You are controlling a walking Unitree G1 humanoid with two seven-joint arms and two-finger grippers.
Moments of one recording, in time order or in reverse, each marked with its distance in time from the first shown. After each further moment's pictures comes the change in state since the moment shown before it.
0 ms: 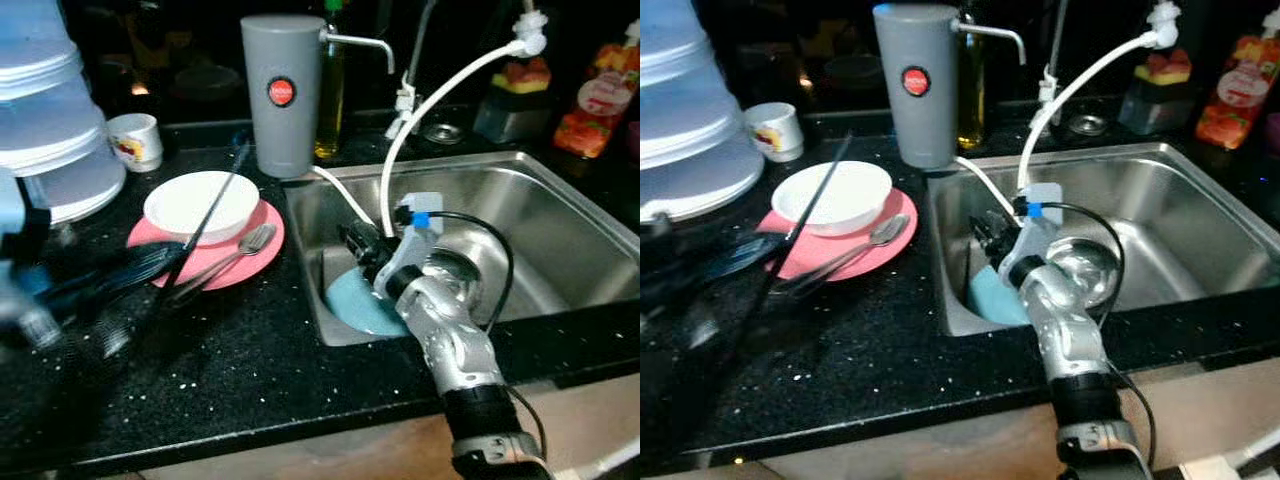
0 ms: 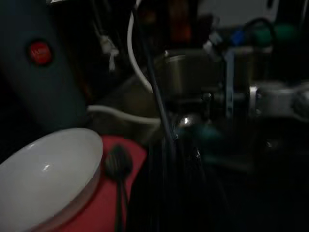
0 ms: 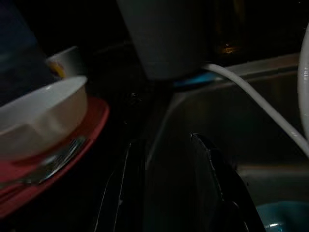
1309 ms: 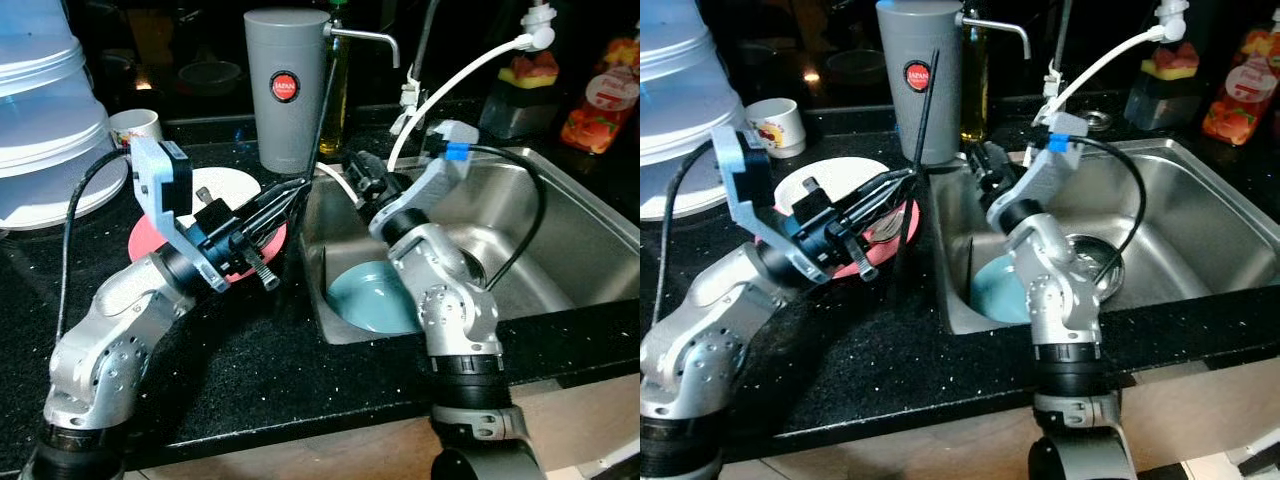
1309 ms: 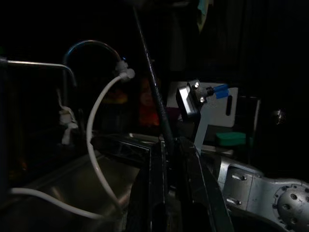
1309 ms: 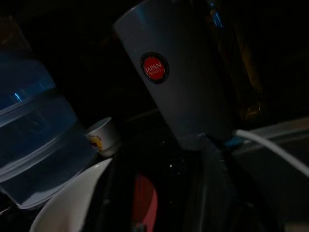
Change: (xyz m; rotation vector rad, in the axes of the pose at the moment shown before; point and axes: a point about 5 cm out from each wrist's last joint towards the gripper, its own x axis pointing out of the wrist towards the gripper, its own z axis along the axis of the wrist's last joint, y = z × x) left arm 0.094 -0.029 0.009 -0.273 -0.391 -0.077; right arm 0.018 0.030 0.063 0.174 -0.191 0.001
